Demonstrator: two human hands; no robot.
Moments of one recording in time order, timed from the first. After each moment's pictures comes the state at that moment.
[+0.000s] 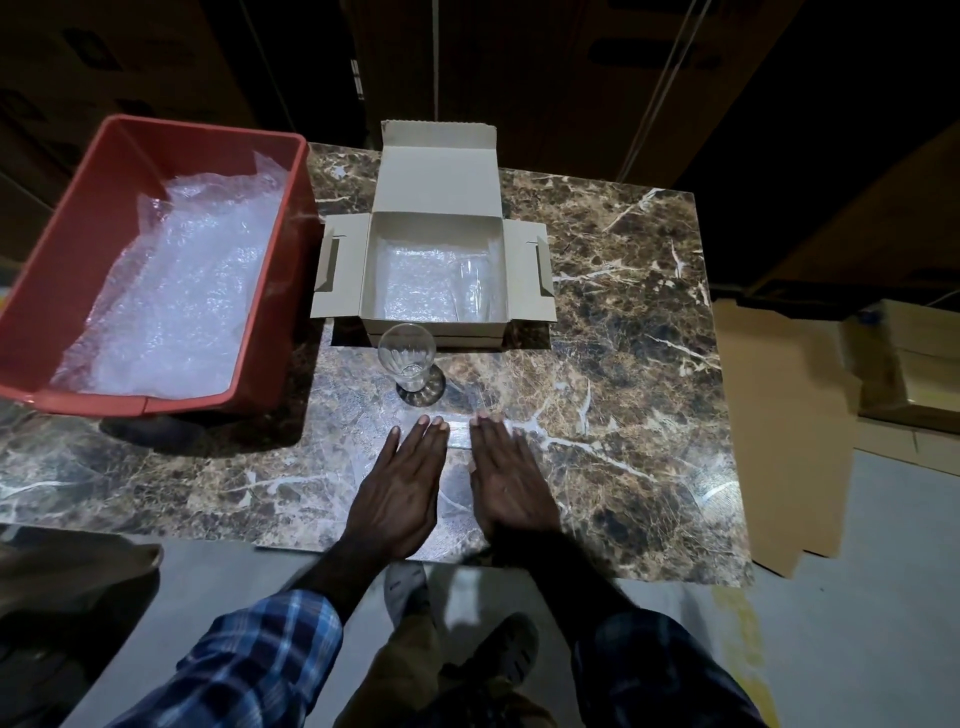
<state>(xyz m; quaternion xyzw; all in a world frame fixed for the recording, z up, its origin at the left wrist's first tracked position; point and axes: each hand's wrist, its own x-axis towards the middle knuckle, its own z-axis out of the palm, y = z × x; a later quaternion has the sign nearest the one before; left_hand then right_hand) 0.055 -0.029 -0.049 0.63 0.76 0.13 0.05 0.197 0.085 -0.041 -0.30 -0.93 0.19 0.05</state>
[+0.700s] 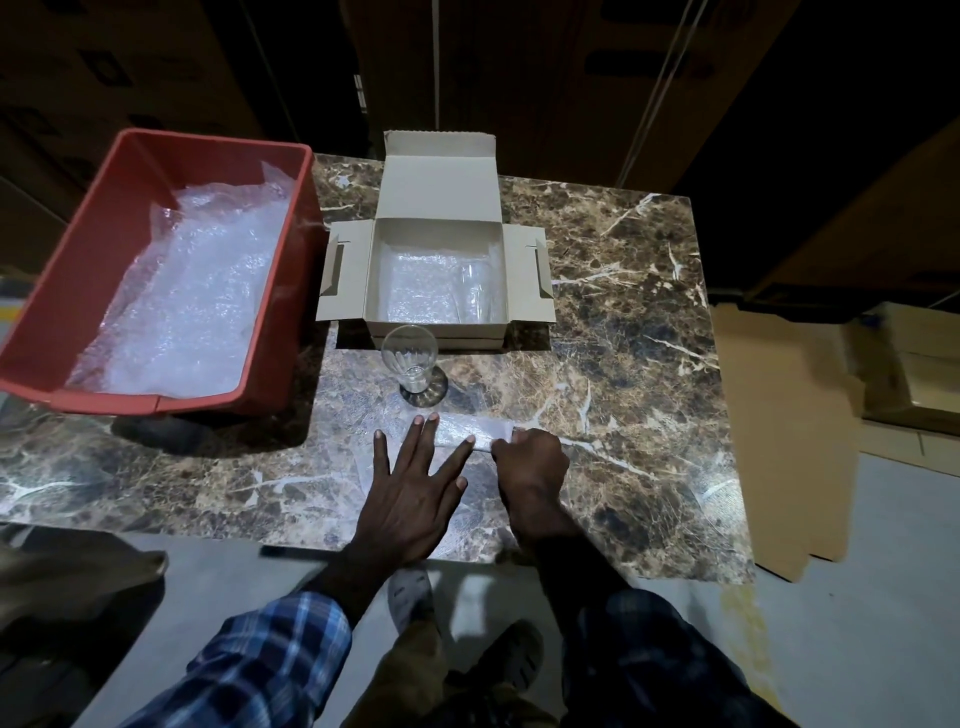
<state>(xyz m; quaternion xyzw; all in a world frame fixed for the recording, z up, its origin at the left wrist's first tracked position) 0.068 -0.028 -0.039 0.59 0.80 0.04 0.11 0.168 0.104 0.007 -0.69 -0.59 0.41 0.07</state>
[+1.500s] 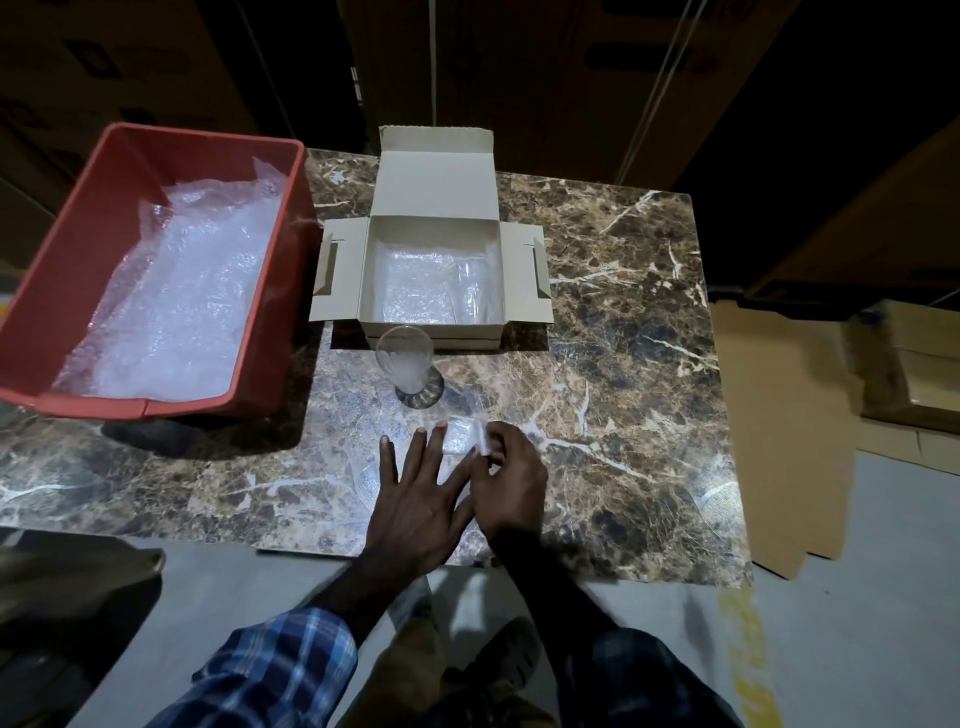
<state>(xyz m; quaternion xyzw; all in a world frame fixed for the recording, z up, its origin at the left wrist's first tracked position) 0.086 -0.023 -0.025 0.60 0.79 0.04 0.13 0.178 0.067 -0.005 -0.51 -0.72 0.40 0.26</state>
